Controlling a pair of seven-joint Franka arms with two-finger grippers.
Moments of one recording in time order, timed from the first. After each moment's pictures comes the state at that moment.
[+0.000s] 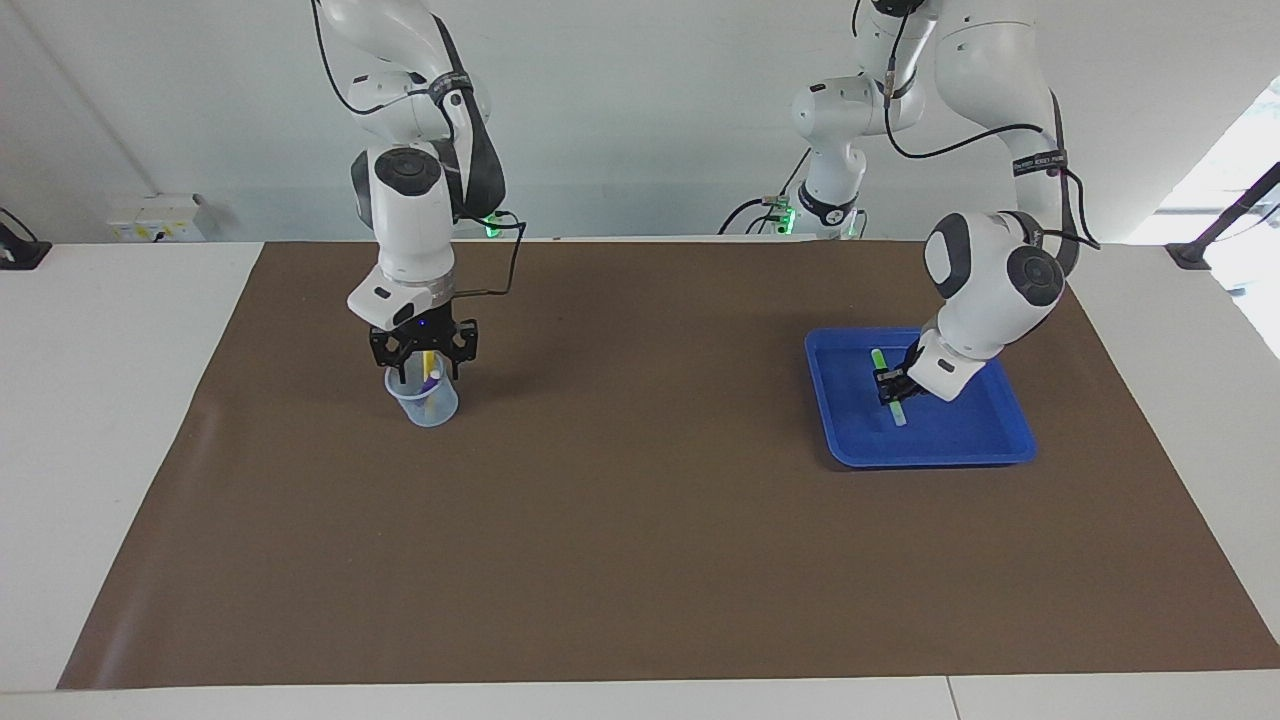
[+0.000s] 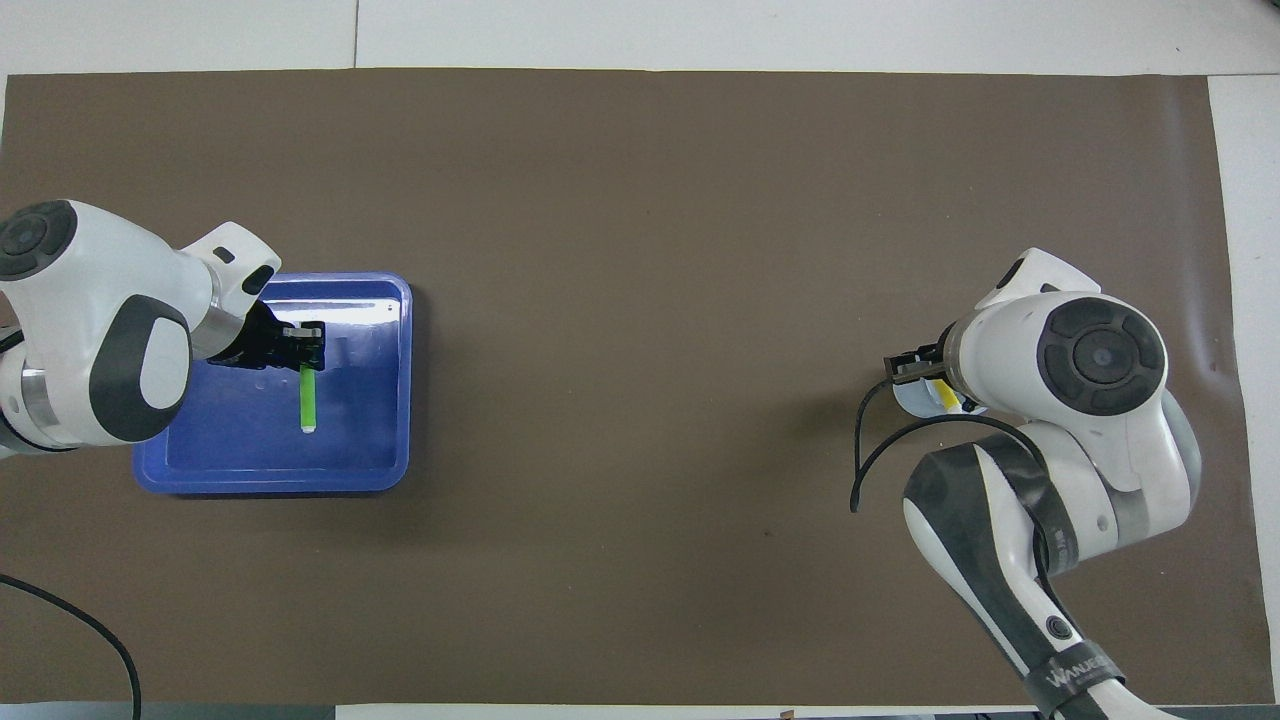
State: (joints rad) left arm 0.08 0.21 -0.19 -2.04 -0.07 2.13 -0.08; right arm 0.01 -0.04 0.19 -2.25 -0.27 2.30 0.16
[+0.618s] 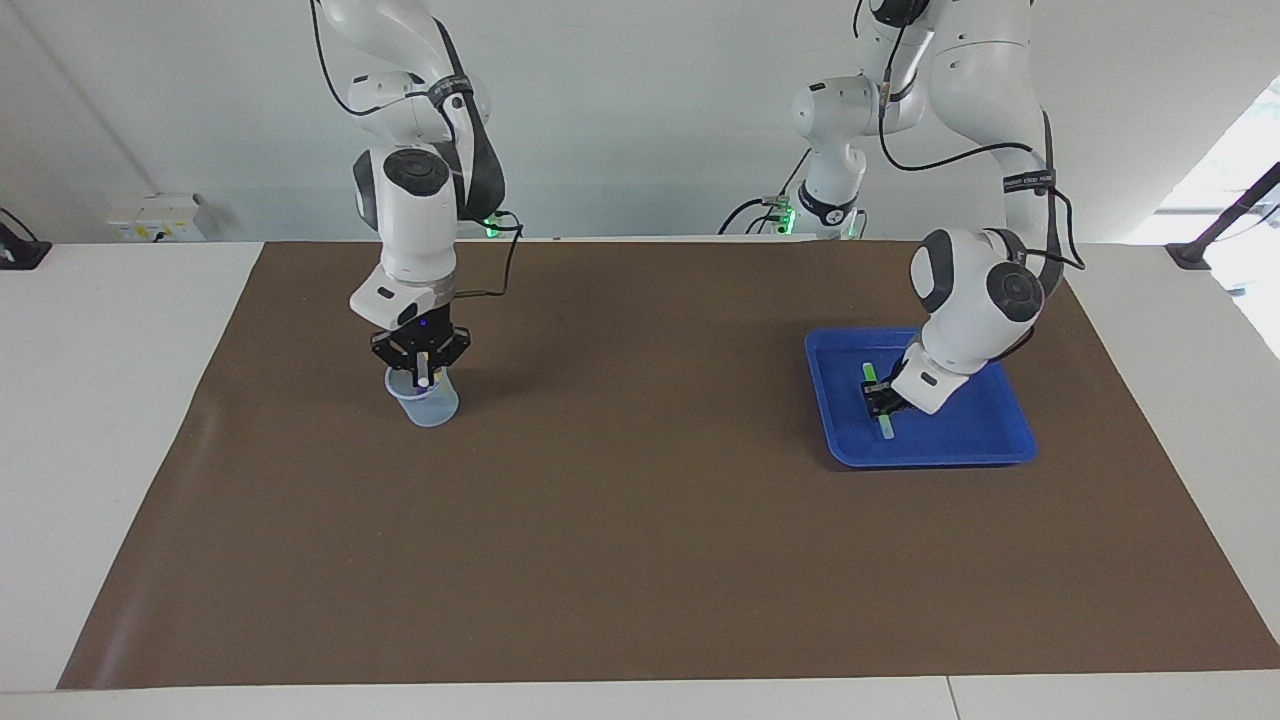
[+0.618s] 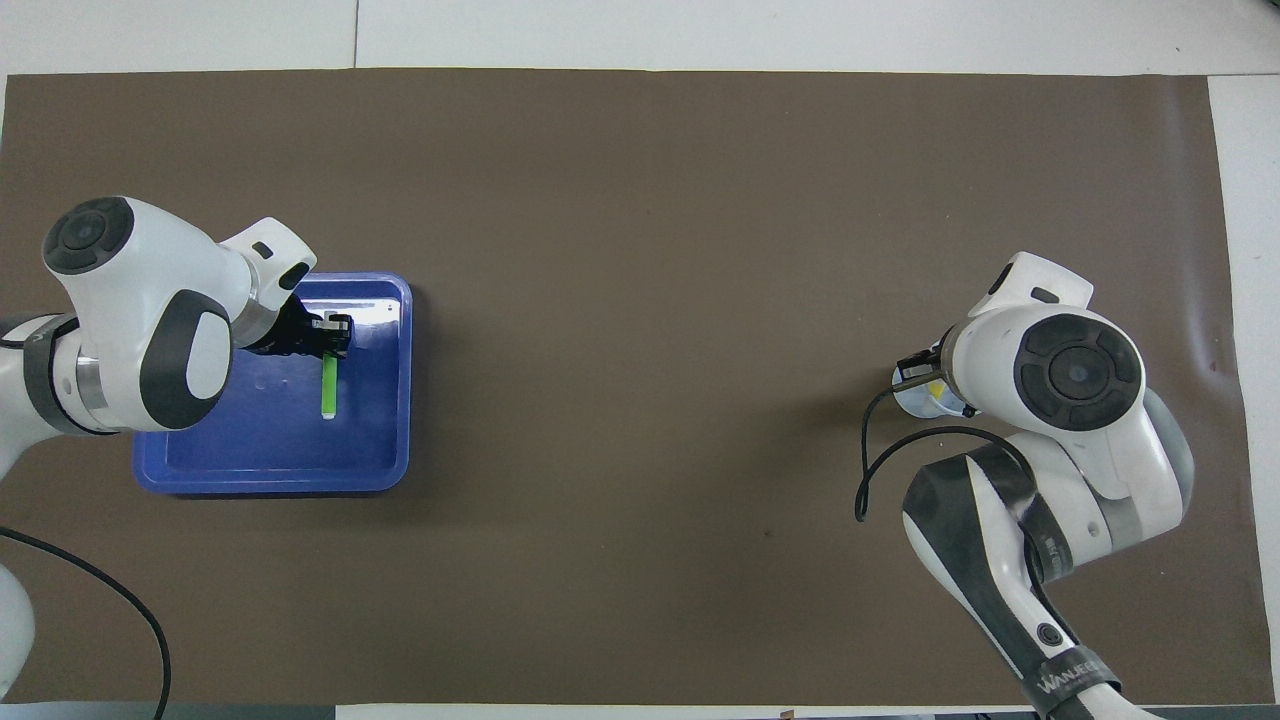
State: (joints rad) left arm 0.06 0.25 -0.19 -2.04 -0.06 2.18 -0.07; right arm 0.01 -0.04 0.19 -2.25 -0.33 2.31 0.15
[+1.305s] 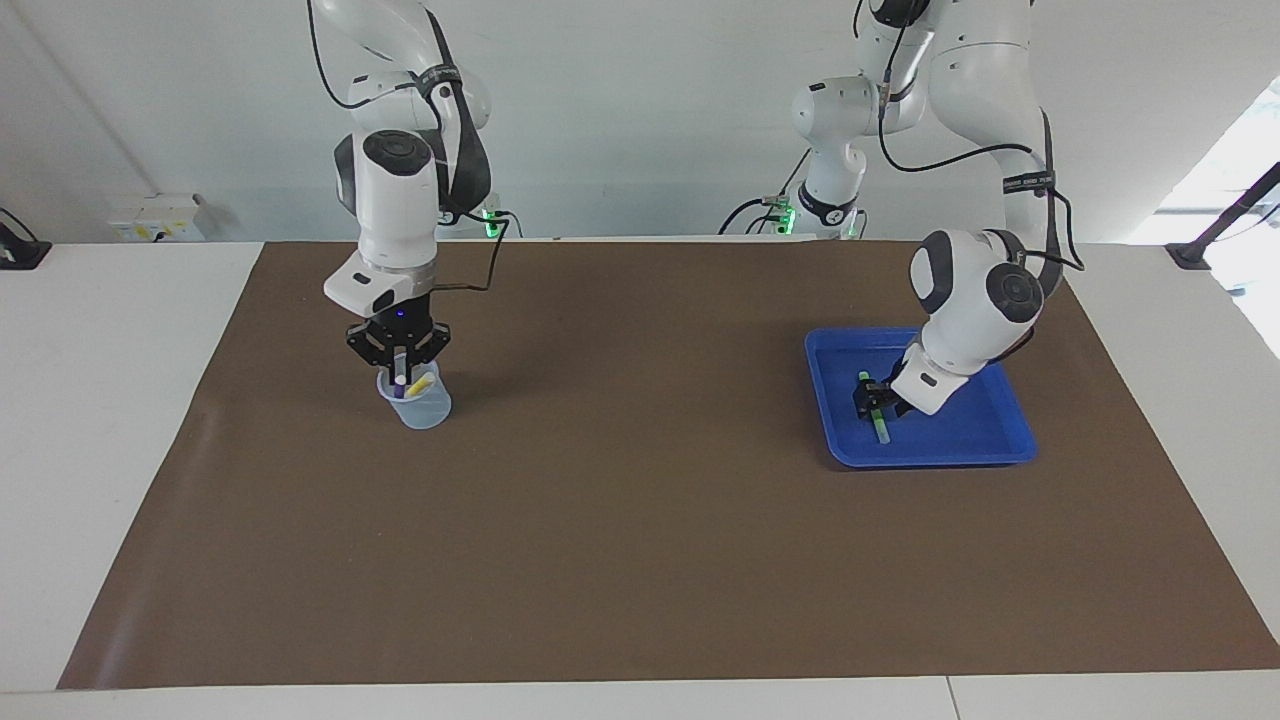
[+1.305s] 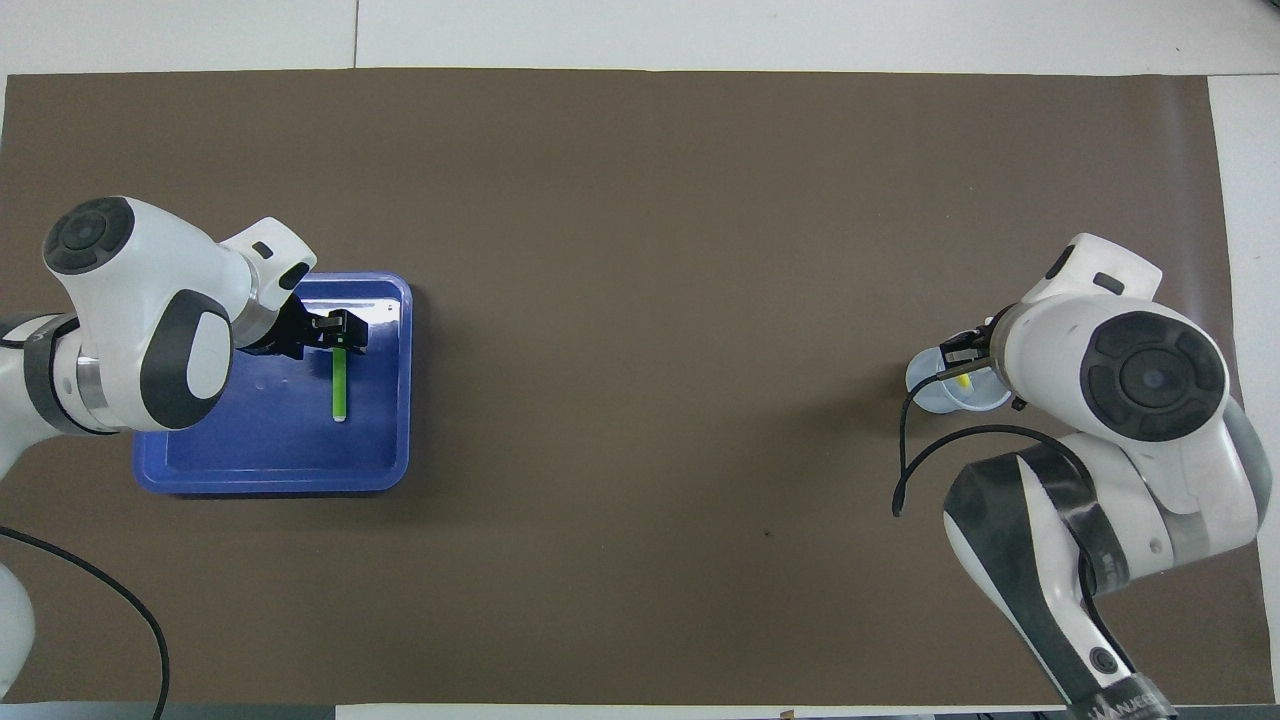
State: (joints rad) left arm 0.06 0.25 -0.19 -2.04 -0.06 2.18 -0.07; right arm 0.01 -0.13 0.15 -2.22 -0.36 2.25 0.13
